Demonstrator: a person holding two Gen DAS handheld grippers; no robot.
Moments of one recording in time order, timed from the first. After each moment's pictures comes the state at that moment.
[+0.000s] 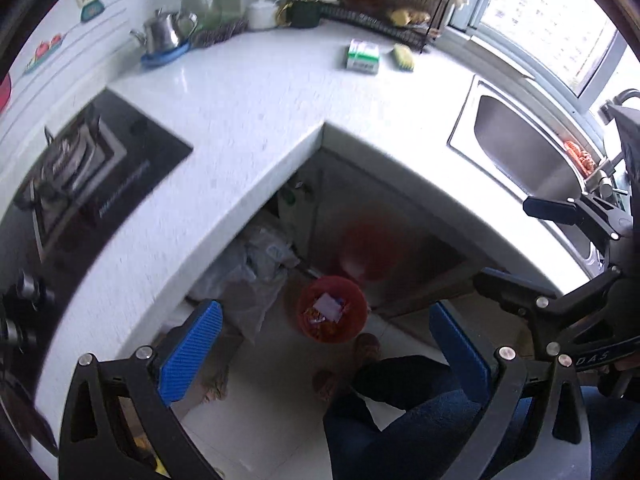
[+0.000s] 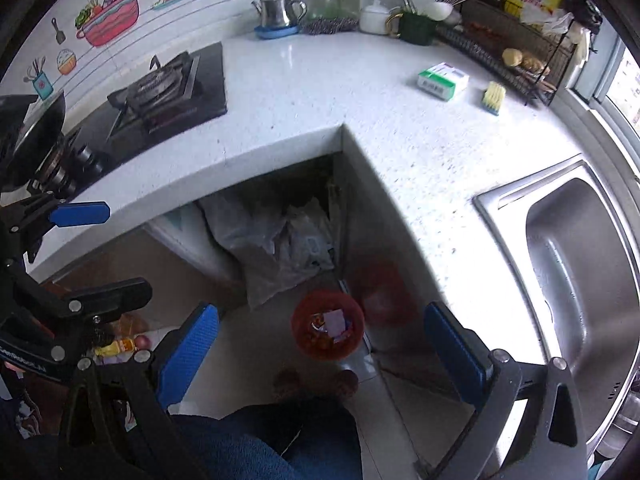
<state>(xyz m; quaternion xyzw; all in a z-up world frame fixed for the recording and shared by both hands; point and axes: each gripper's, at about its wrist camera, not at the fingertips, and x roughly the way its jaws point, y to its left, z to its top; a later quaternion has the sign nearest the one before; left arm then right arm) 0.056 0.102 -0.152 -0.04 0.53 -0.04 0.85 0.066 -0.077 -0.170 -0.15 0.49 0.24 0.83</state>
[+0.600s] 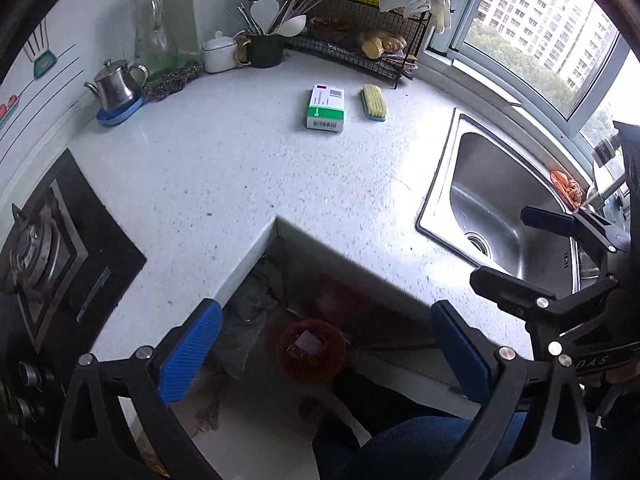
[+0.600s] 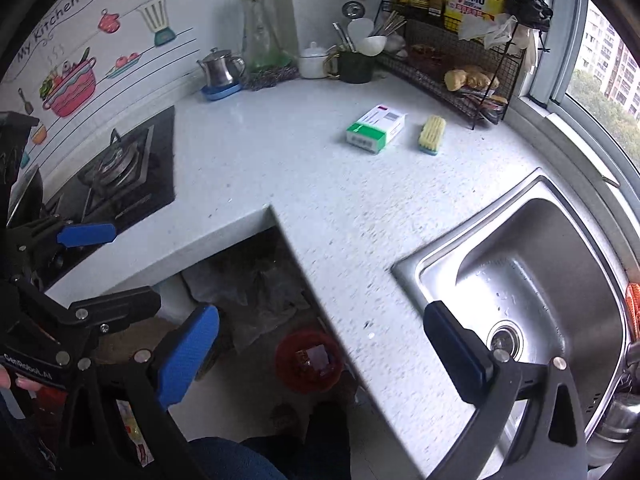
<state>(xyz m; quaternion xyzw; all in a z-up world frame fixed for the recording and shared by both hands) 0.170 0.068 -0.112 -0.04 0.52 -0.07 0.85 0.136 -0.118 -0.115 -0.10 0.47 0.19 0.86</state>
